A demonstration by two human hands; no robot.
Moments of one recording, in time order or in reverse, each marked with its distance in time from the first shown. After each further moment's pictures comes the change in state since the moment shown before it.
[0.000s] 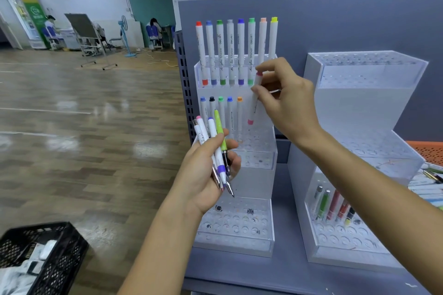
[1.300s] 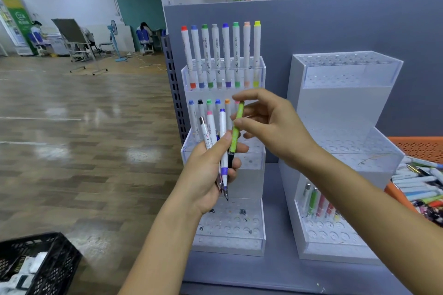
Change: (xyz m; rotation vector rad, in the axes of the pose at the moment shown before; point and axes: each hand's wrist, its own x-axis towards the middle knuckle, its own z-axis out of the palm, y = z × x) left_hand -0.002 -0.009 0.013 0.334 -0.088 0.069; right_hand -0.030 -0.024 -0.022 0.490 -0.350 0.378
